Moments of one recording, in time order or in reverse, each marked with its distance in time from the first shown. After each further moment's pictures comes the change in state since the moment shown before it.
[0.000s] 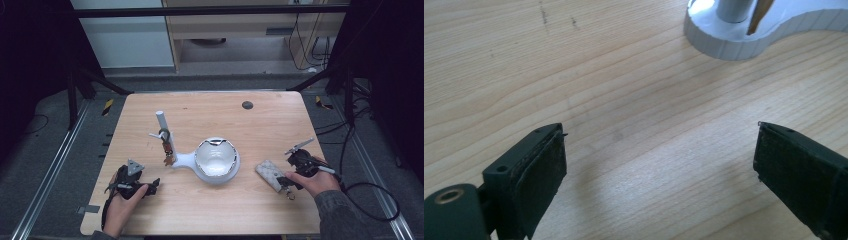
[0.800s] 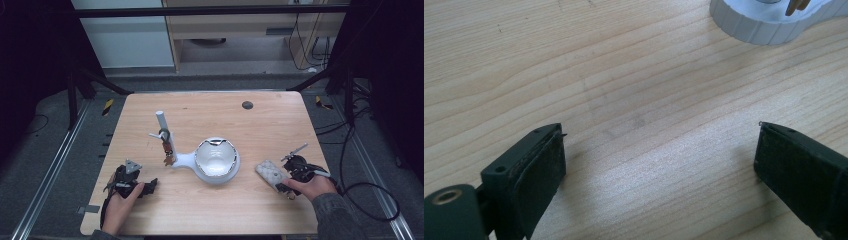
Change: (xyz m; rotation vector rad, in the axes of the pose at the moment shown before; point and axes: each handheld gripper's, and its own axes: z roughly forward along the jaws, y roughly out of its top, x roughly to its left) left arm 0.009 -0.005 0.007 0.028 0.002 -0.036; right arm 0.007 -0.008 0.016 0.083 0.042 -0.005
